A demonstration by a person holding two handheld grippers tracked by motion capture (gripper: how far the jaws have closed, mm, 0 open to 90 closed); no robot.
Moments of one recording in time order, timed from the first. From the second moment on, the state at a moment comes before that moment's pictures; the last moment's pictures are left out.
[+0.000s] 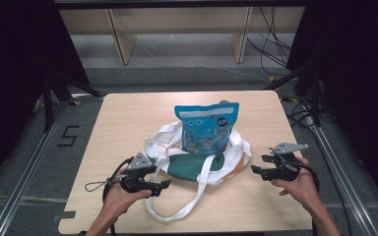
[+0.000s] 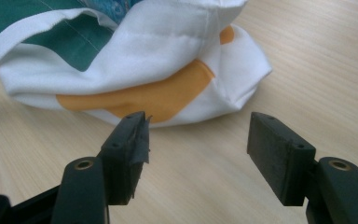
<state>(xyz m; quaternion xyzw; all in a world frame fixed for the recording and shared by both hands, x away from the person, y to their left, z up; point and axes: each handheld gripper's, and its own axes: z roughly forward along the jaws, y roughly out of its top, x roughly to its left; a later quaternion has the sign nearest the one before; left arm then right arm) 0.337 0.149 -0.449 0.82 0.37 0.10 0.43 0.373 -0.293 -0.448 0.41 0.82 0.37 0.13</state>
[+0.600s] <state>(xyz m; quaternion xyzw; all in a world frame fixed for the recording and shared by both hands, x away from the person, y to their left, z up) 0.305 0.160 -0.473 0.81 0.38 0.12 0.43 0.339 -0.305 -0.473 0.43 0.82 0.35 0.12</state>
